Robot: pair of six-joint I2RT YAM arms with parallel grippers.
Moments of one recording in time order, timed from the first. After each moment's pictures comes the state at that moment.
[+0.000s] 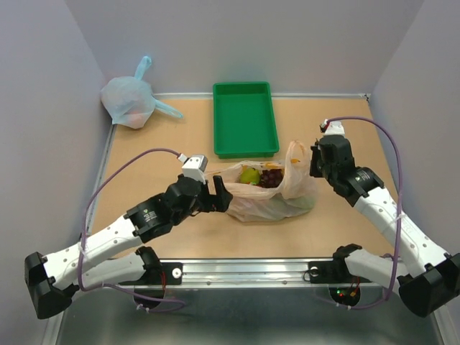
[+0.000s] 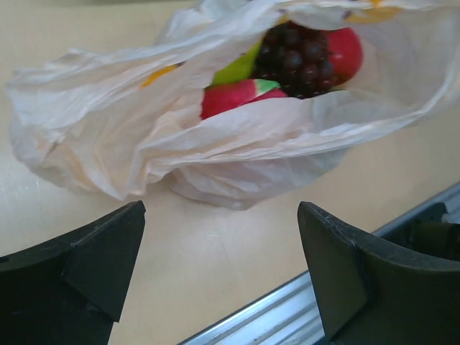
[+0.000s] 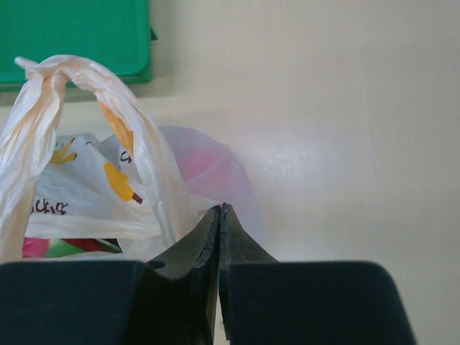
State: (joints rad) left arm -0.97 0.82 0.67 -0.38 -0.33 -0.71; right arm 0.43 1.04 0.97 -0.57 0.39 0.29
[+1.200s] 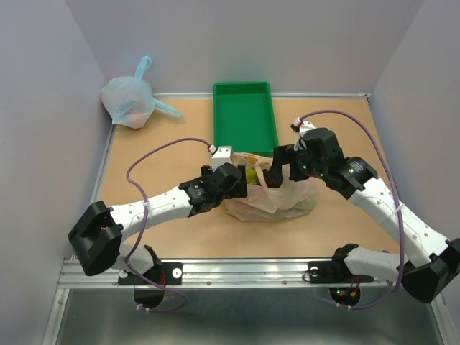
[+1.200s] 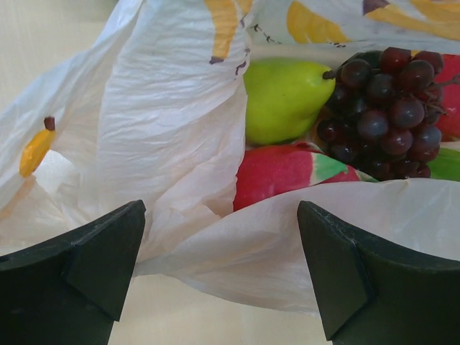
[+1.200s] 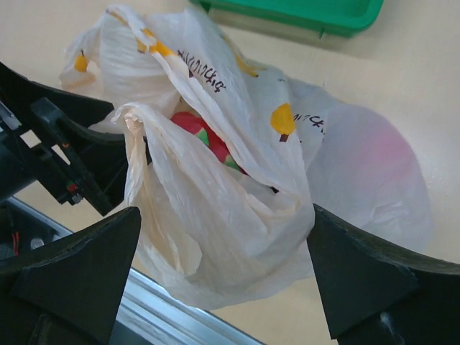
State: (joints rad) left arm -0.95 1.37 0.90 -0.29 -0.47 -0.70; right arm 0.57 1.10 1.16 -0.70 -0.02 0.35
